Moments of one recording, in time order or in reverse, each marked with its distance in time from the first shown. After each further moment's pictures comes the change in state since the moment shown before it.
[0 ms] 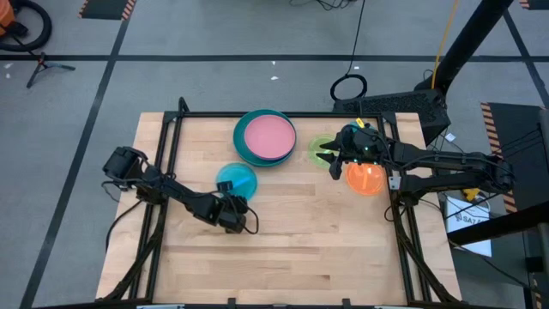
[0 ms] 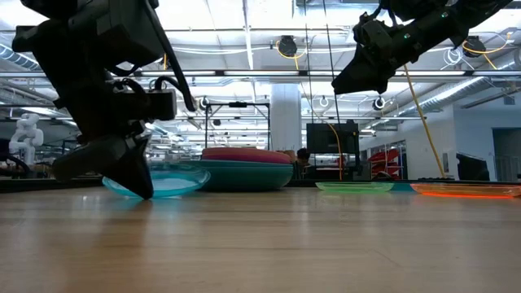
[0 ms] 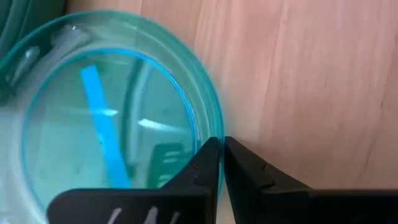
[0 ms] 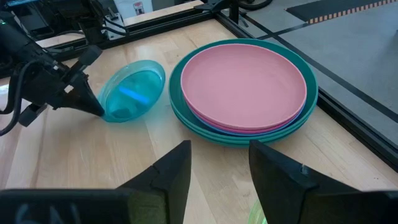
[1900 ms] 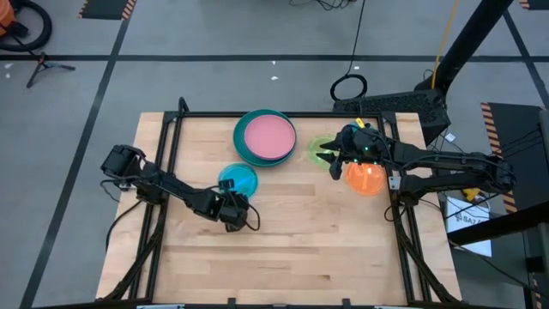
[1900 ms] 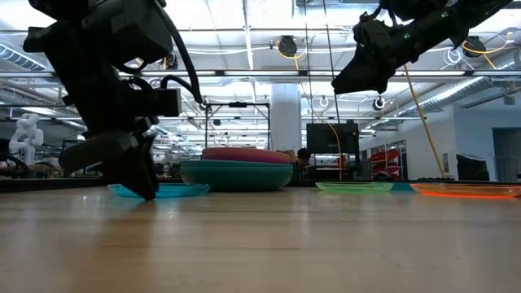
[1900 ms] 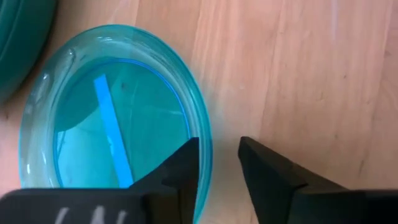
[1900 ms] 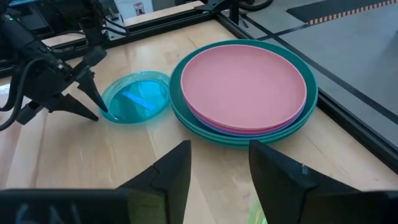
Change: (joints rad) left arm 0.045 -0.004 -0.015 0.043 0.064 0.051; right arm 0.000 0.000 0.000 0.002 0.000 -0.004
